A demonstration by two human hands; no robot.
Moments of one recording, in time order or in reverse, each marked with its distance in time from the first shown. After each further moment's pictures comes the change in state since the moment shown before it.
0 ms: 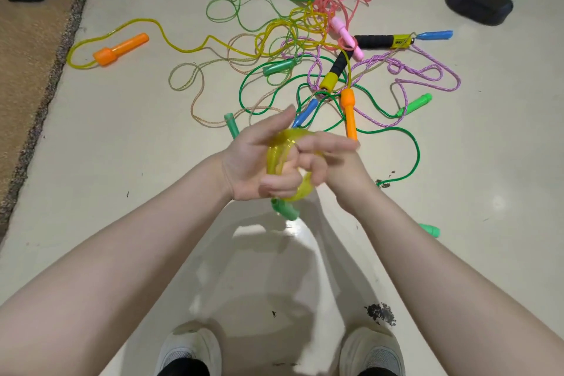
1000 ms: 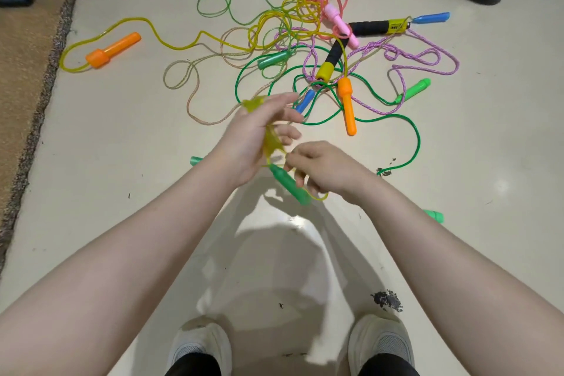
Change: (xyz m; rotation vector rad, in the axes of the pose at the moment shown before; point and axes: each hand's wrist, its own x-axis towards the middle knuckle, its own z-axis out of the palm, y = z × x) left_hand 0.015 0.001 0.007 0.232 1.028 0.388; right_hand -0.001 0.001 0.000 -0.403 -0.266 0.213
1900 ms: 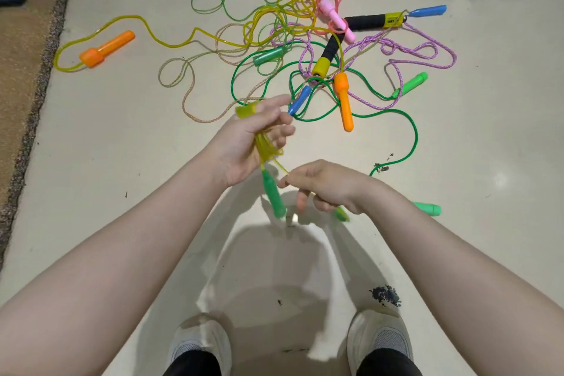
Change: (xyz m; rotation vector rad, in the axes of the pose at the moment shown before) left_hand 0.004 -0.010 -0.012 -0.113 -0.099 -0.088; right_hand -0.006 0.026 0.002 0.102 -0.237 0.138
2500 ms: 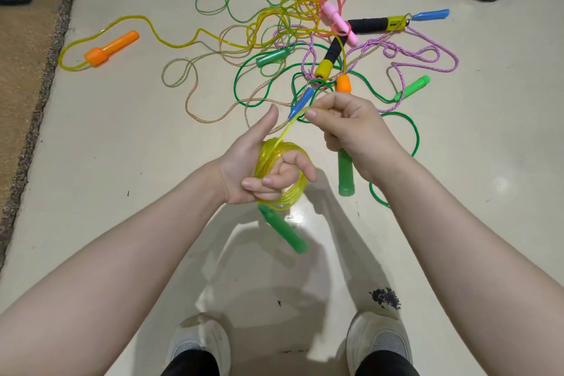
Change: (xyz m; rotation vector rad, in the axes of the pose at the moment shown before) left_hand -0.007 -0.009 -0.017 0.075 -0.669 -0.475; right_hand -0.011 -0.038 -0.030 0.412 0.434 -0.473
